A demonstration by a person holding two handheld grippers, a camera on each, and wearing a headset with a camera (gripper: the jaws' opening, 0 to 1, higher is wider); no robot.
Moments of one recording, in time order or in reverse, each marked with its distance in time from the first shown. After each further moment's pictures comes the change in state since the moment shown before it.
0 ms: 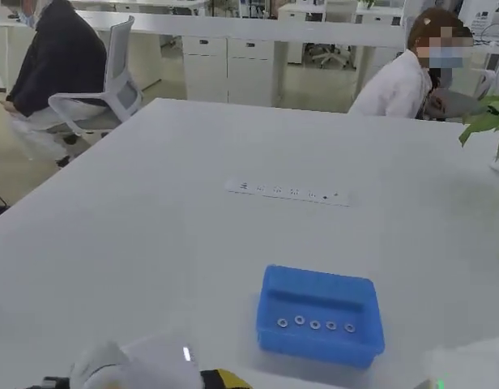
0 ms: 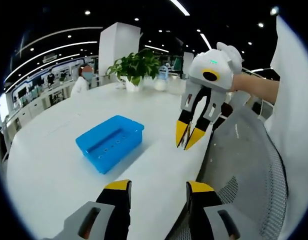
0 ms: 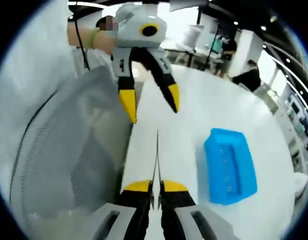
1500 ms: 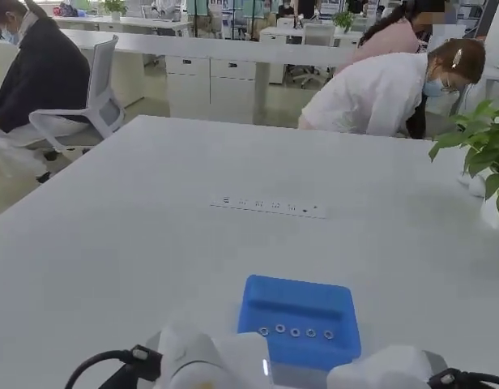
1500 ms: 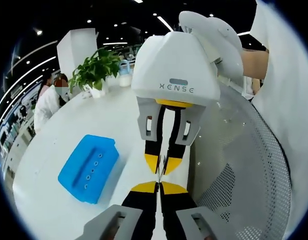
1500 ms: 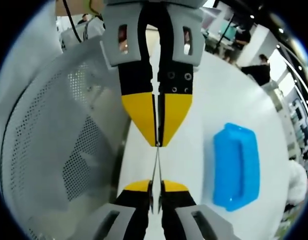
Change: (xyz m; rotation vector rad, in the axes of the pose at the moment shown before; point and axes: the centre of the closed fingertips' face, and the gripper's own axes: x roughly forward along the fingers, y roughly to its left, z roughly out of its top) left arm 0.031 -0.032 0.021 0.273 0.089 -0.122; right arm 0.028 0.004 -0.002 -0.009 0.148 -0.014
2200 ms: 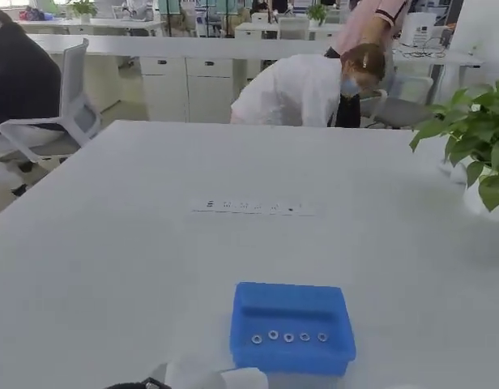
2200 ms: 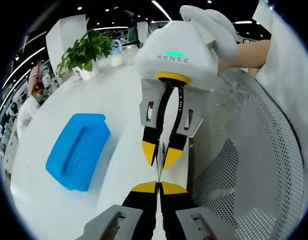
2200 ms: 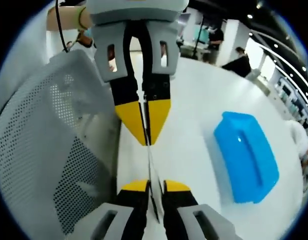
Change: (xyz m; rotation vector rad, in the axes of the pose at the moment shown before) left arm 0.017 0.001 -0.043 0.011 0.172 -0.085; right arm 0.034 0.000 0.006 0.231 -0.219 -0.047
